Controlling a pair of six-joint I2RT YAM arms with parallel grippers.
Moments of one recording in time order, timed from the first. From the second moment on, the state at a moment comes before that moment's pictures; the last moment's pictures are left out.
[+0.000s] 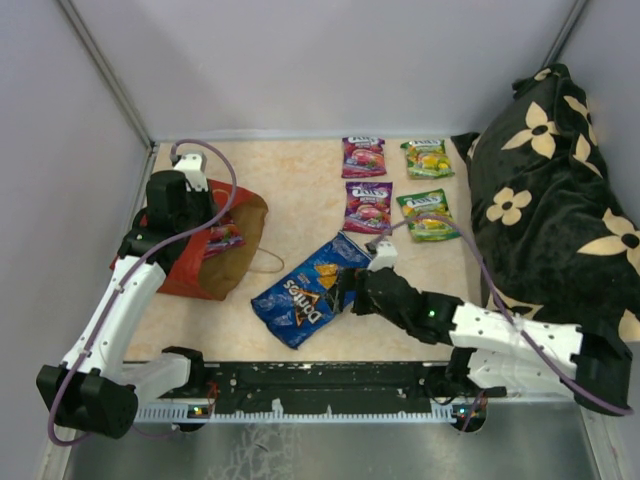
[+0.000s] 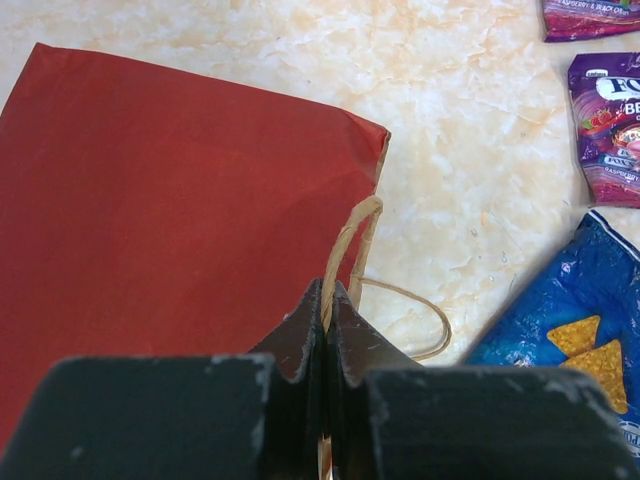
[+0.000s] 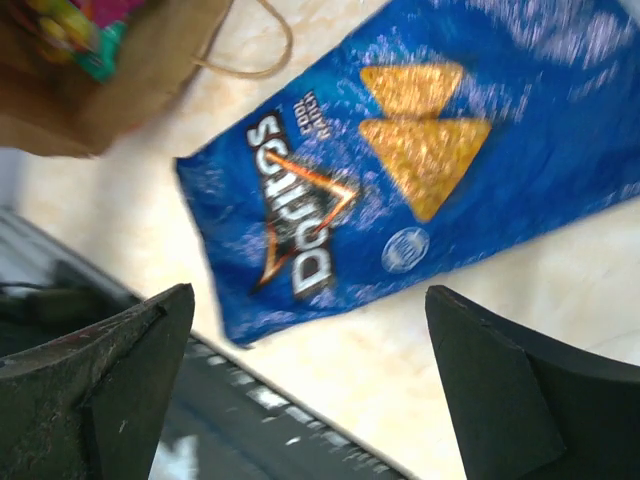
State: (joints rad) left arm -0.21 1.08 1.03 -0.43 -0.06 -0.10; right arm 1.10 1.02 0.60 -0.16 0.34 0.73
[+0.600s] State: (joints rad) left arm -0.21 1.08 1.04 -0.45 -0.04 -0.10; right arm 1.14 1.08 0.21 0.17 0.34 1.88
